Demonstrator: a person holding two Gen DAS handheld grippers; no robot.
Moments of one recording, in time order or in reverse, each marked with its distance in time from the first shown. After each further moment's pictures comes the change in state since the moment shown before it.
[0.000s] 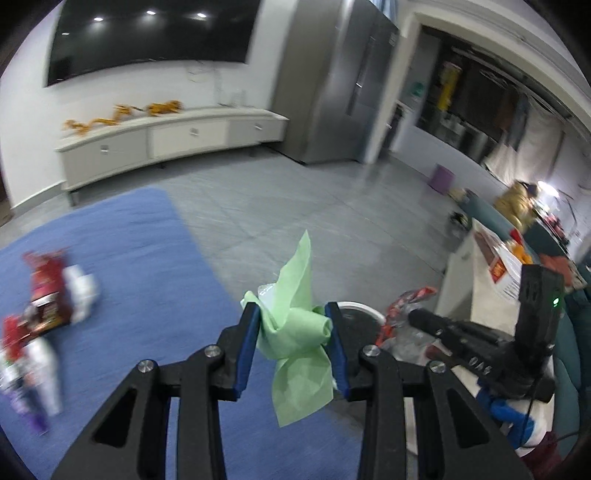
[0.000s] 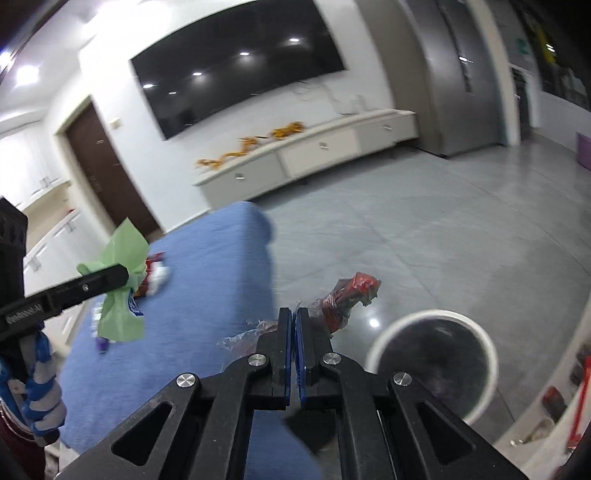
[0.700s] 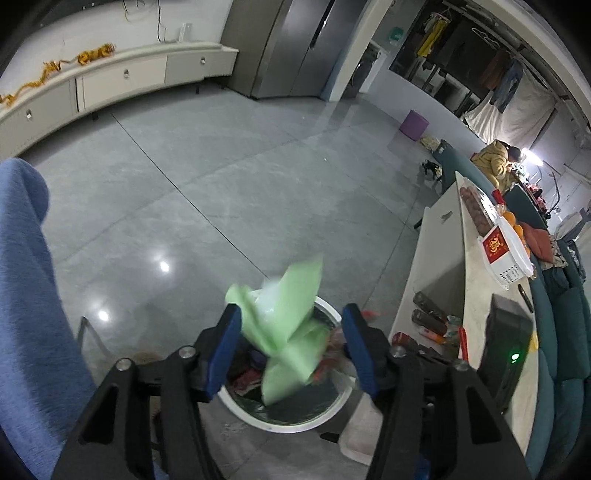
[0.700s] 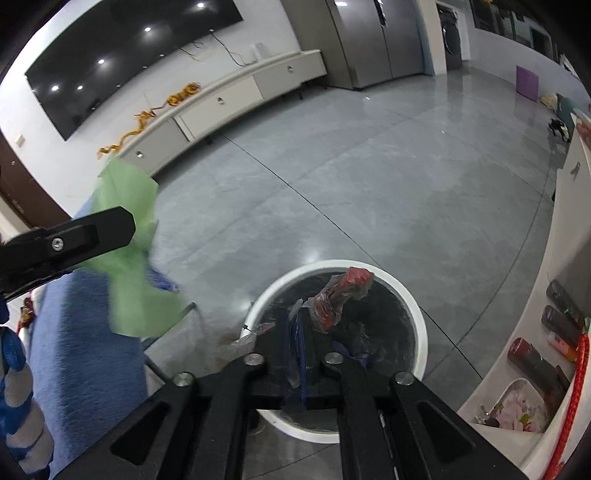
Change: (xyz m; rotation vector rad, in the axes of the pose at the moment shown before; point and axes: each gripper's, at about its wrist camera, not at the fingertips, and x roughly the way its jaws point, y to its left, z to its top) left arm 0.213 -0.104 0.029 0.000 0.246 -0.143; right arm 0.064 -0.135 -0.015 0.199 0.187 -0.223
